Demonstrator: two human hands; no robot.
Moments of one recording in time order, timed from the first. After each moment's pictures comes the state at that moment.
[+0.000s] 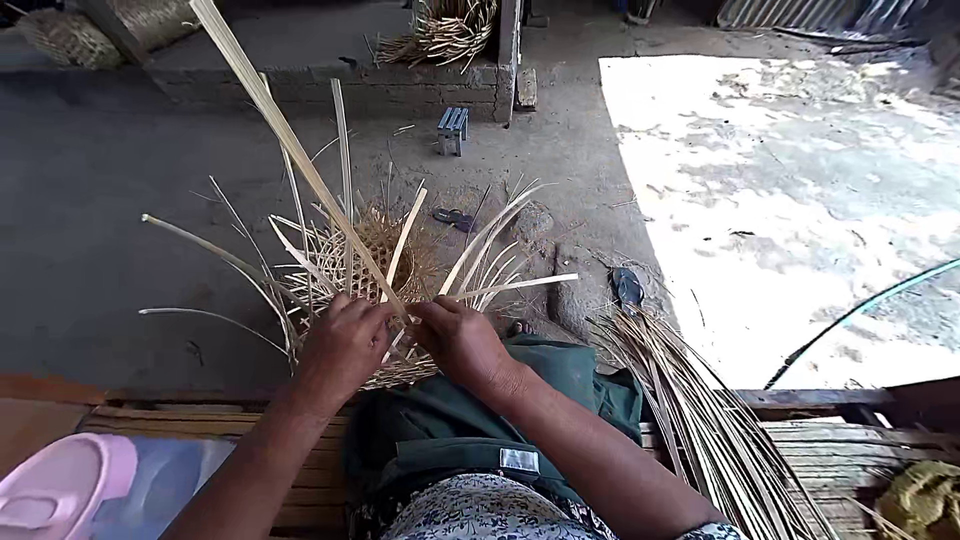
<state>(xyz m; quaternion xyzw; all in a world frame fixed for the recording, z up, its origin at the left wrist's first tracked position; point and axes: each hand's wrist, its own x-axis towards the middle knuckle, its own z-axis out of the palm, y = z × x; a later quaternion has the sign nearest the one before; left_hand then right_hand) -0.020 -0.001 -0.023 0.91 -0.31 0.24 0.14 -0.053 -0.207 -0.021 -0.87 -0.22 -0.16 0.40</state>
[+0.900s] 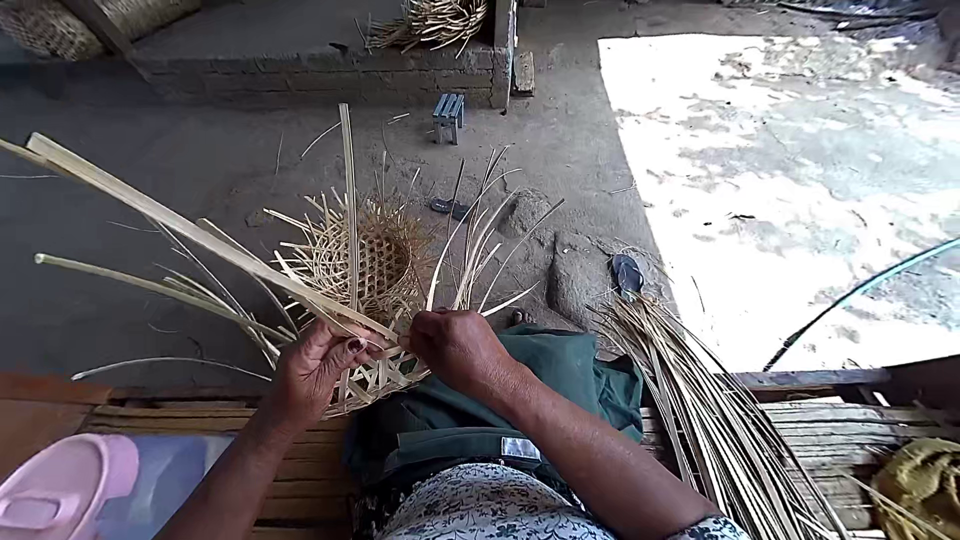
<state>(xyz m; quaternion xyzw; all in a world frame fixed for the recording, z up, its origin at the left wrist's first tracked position) -0.049 0.034 -0.027 0.74 -0.33 0.04 0.58 -0.071 -0.205 -0.010 -0.89 -0.20 -0.03 0.41</state>
